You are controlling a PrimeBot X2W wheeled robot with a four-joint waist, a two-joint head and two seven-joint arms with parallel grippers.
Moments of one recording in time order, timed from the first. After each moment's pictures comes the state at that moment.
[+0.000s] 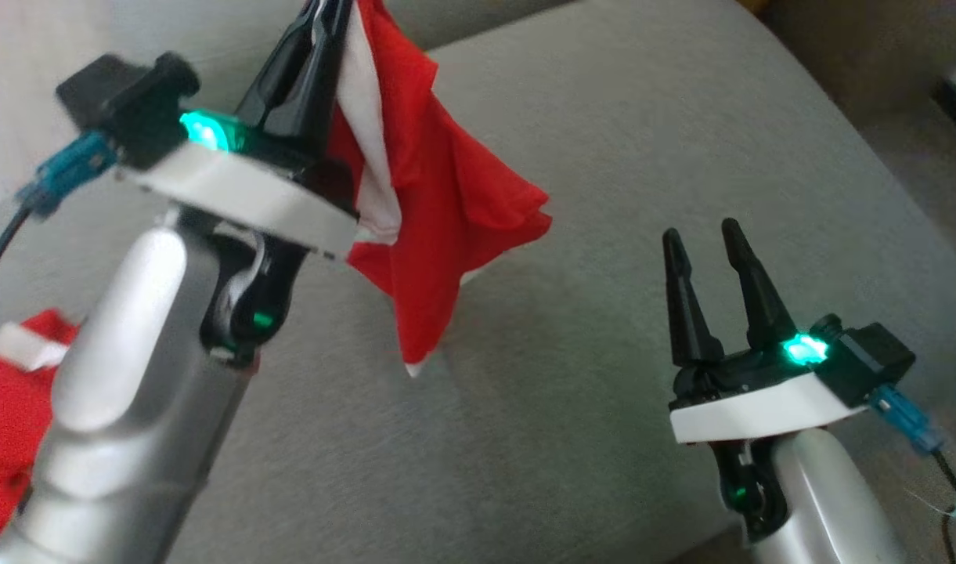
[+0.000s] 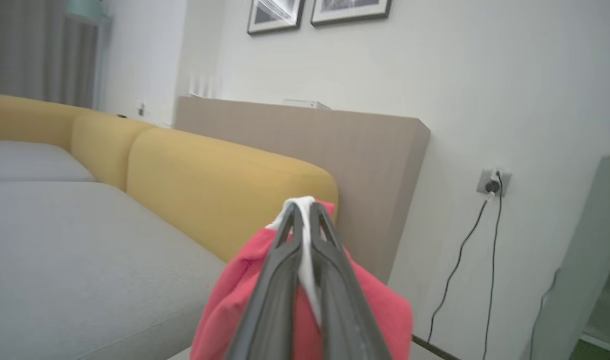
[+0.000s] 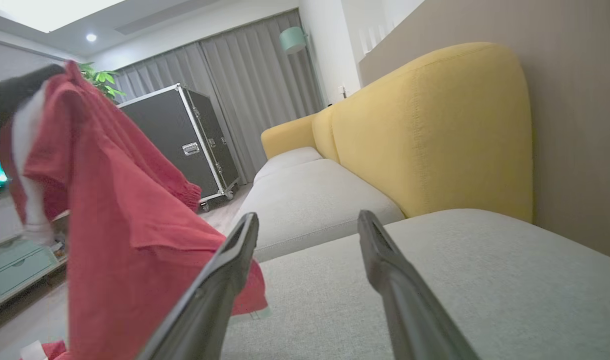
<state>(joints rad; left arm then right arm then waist) -0.66 0.27 -0.45 -0.02 -0.71 -0.05 0.12 -0.15 -0.05 0.24 0.13 0.35 0.13 -0.26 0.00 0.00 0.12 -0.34</state>
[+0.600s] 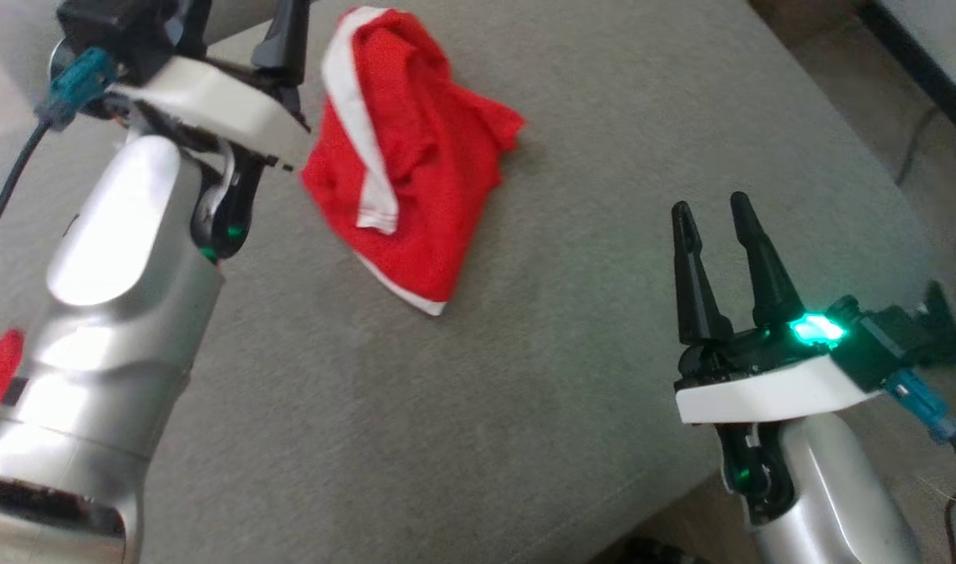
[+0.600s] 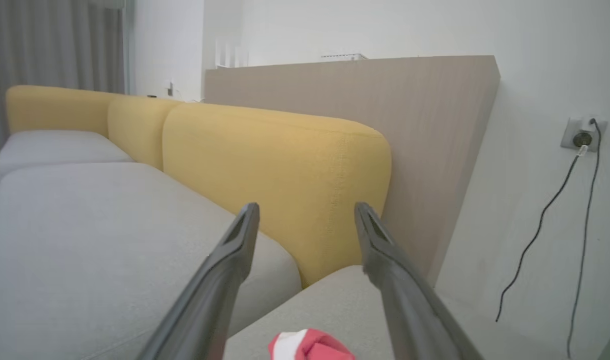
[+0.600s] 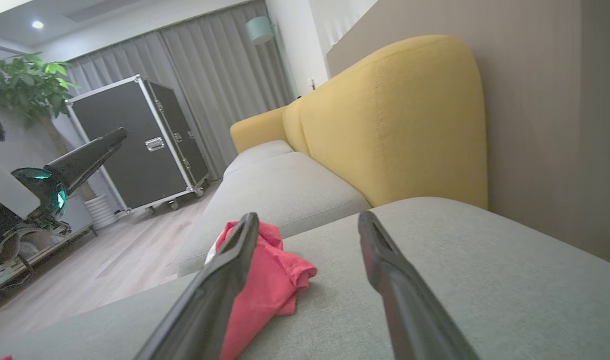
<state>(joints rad) -0.95 0.24 -0.51 0.57 -0.58 -0.11 -0.11 -0.18 -0.05 0.24 0.09 0.40 0.13 -0.26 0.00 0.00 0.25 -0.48</state>
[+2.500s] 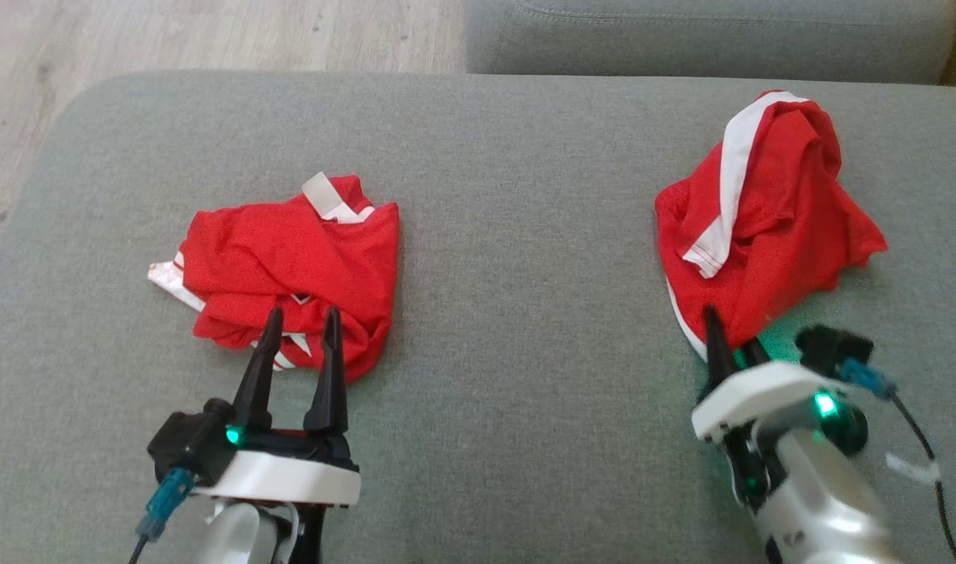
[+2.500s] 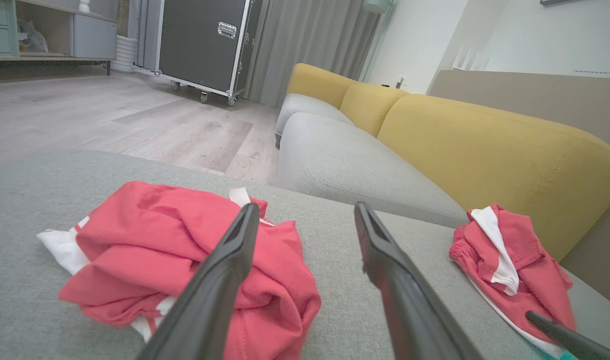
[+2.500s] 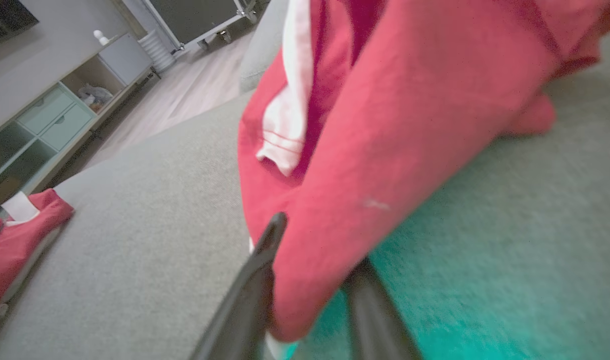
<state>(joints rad) -0.11 0.08 -0.27 0.22 -0.43 -0.10 -0.25 -0.41 -0.05 0.15 0.93 0.48 0.13 -0.24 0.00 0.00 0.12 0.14</state>
